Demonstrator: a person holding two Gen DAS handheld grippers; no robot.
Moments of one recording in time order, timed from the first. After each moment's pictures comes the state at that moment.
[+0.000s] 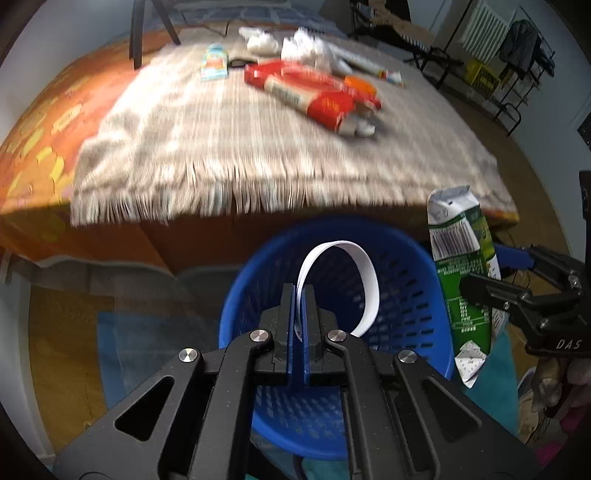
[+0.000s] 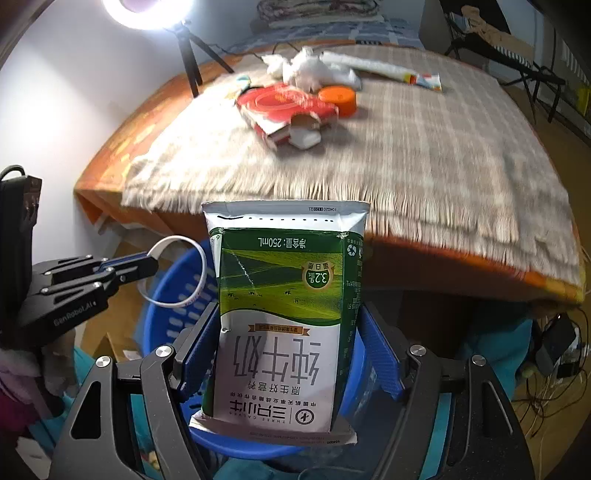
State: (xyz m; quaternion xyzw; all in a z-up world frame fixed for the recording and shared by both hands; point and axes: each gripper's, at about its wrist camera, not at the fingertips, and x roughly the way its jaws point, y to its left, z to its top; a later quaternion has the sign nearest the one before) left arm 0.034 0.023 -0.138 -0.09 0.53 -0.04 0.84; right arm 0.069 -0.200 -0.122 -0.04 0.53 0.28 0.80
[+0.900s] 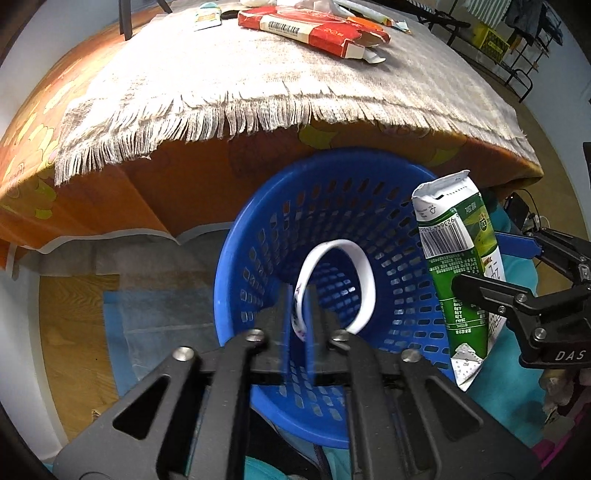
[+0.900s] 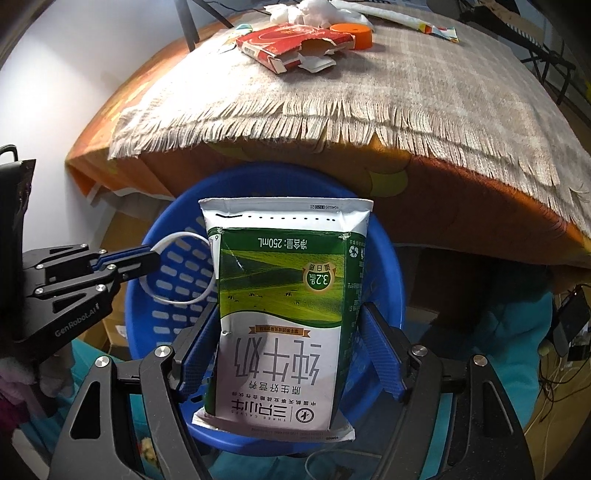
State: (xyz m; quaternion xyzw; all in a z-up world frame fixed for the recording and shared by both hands) left arm 0.026 0.010 -0.179 -0.04 0.58 -0.03 0.81; right arm 0.054 -0.184 -0.167 -0.05 0.58 0.28 0.77
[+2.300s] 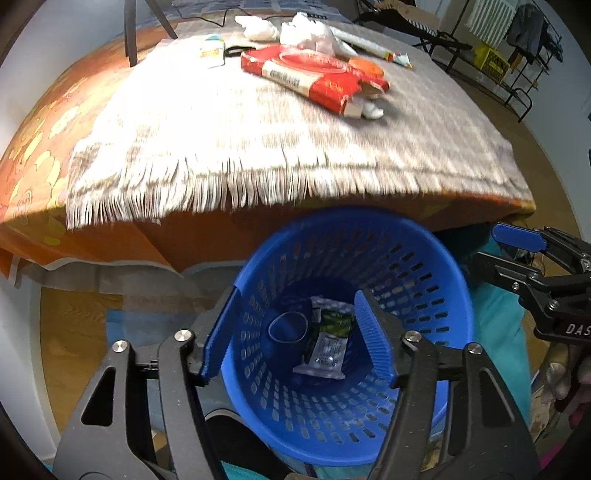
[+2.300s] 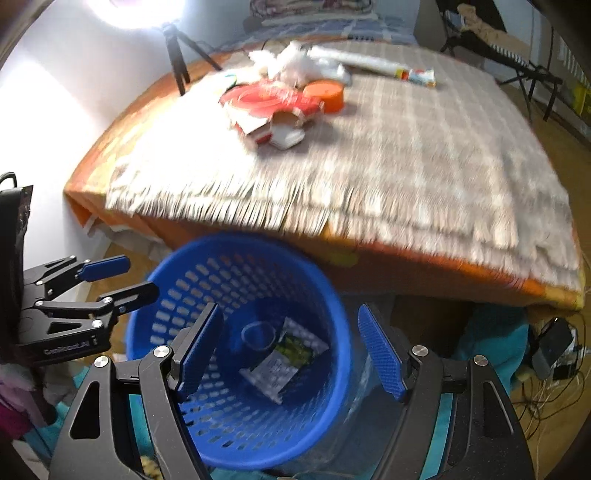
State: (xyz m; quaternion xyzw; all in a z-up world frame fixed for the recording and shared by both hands) left arm 0.052 0.014 -0.142 -0.06 0.54 -0.02 0.84; right arm 0.092 -0.205 -0.120 -0.05 0.52 0.26 0.81
